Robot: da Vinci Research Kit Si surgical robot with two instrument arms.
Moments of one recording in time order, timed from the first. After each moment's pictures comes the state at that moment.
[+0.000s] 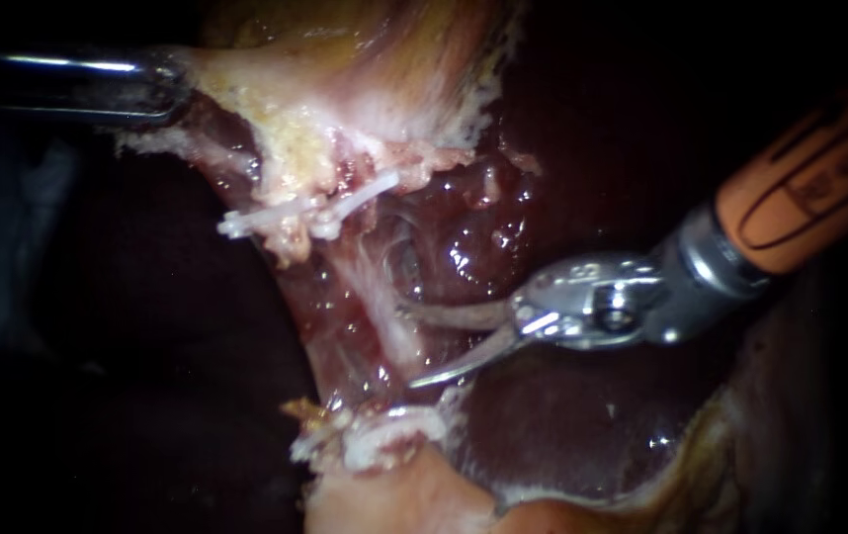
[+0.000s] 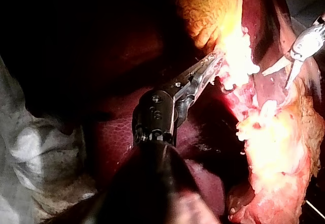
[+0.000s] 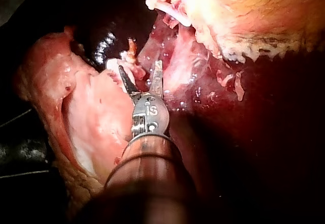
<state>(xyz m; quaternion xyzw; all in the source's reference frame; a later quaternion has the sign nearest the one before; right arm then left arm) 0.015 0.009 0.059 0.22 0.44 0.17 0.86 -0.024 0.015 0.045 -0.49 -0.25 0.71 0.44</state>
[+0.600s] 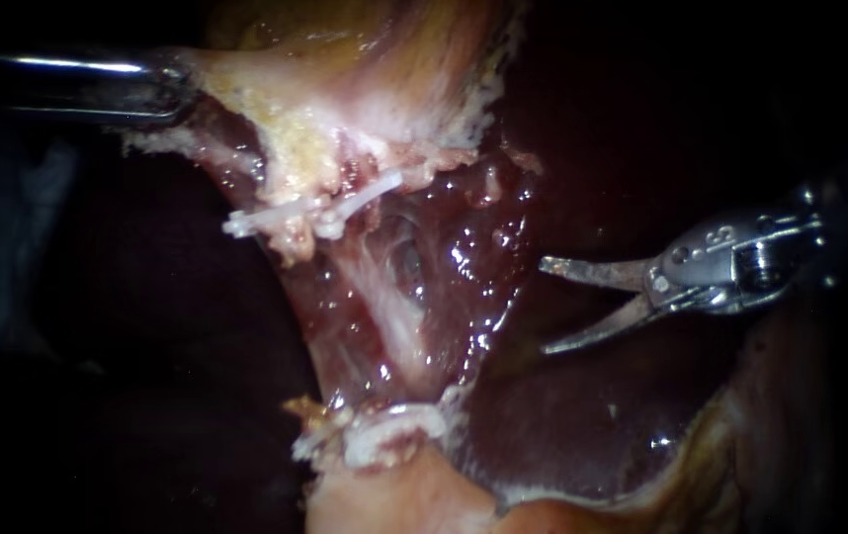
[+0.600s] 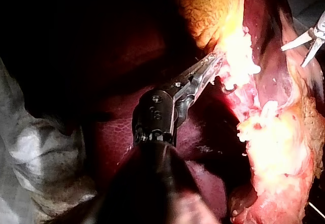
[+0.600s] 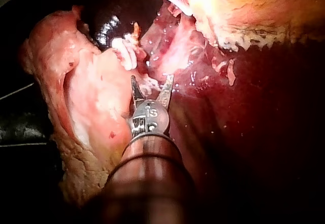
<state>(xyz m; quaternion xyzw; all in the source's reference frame) 0.009 0.011 0.058 0.18 0.39 0.15 0.89 -0.025 0.015 0.047 -0.49 -0.25 0.71 0.44</state>
